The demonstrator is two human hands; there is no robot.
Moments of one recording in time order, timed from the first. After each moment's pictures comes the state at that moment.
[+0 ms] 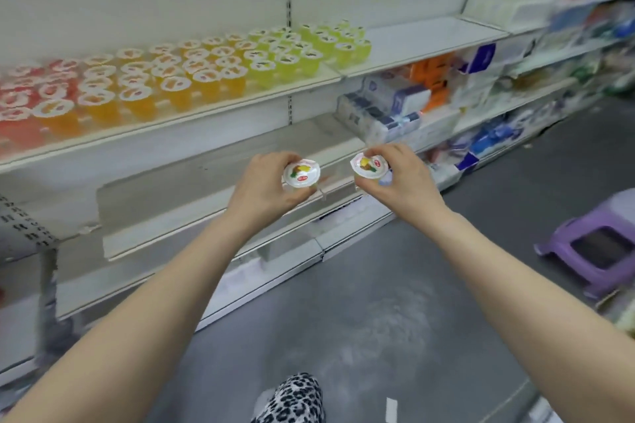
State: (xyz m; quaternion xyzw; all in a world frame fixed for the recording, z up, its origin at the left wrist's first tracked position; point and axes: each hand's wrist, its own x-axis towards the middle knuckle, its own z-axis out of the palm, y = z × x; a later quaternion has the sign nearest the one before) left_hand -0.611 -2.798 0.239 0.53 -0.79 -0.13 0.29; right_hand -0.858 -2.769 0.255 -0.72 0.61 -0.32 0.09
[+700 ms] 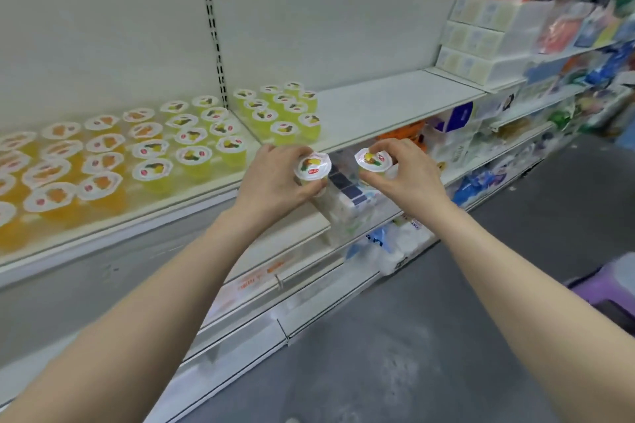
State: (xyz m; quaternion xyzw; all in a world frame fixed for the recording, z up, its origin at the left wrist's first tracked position) left_hand -0.789 -3.071 0.293 0.50 -0.81 -0.06 0.32; right_hand -1.023 -3.043 0.306 -0.71 0.63 -0.33 0.03
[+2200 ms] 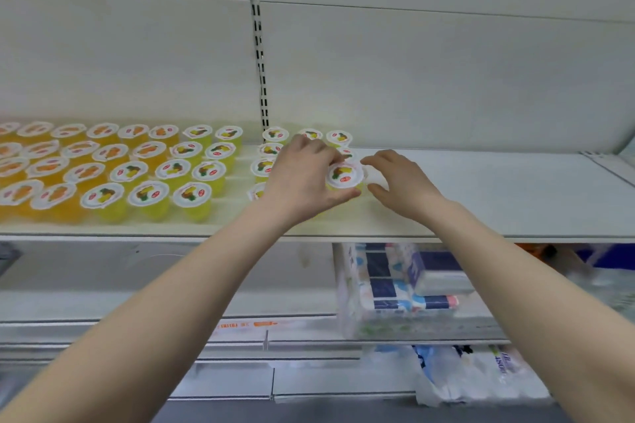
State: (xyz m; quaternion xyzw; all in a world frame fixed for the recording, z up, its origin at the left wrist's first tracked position) left_hand -0.908 -3.257 0.318 0.69 -0.68 0.10 0.25; right_hand -1.086 -3.377 0.295 -0.91 0.38 -0.13 0.05
